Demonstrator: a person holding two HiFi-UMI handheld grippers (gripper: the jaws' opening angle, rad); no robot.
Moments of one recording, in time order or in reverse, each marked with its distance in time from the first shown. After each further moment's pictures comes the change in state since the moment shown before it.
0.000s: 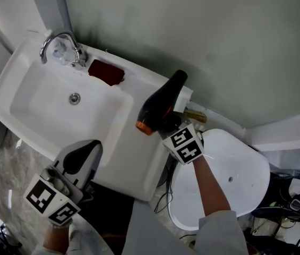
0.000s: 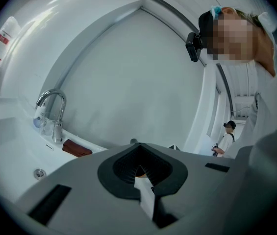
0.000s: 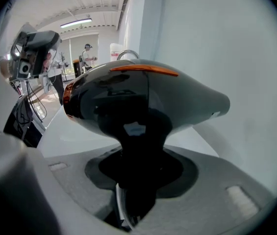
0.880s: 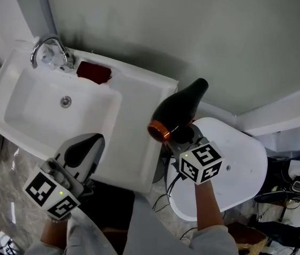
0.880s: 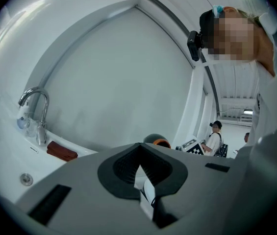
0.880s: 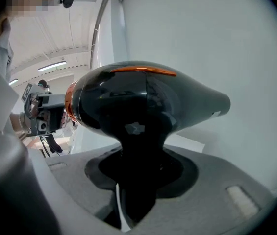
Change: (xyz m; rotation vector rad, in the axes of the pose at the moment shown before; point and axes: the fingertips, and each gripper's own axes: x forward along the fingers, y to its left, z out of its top) left arm 0.009 -0.027 0.004 0.024 0.014 -0.144; right arm -0.119 0.016 0.022 0.383 -0.328 -0.115
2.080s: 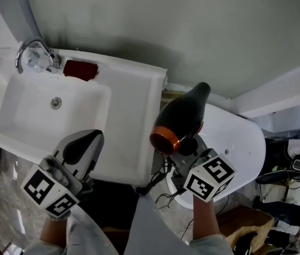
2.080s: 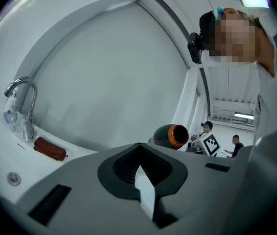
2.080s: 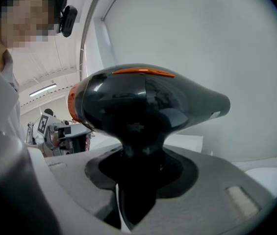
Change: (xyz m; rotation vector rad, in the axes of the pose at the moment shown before) left arm 0.013 -0.012 -0.006 -0.016 0.038 -0.109; right arm -0.063 0.039 0.022 0.221 -0.118 -0.027
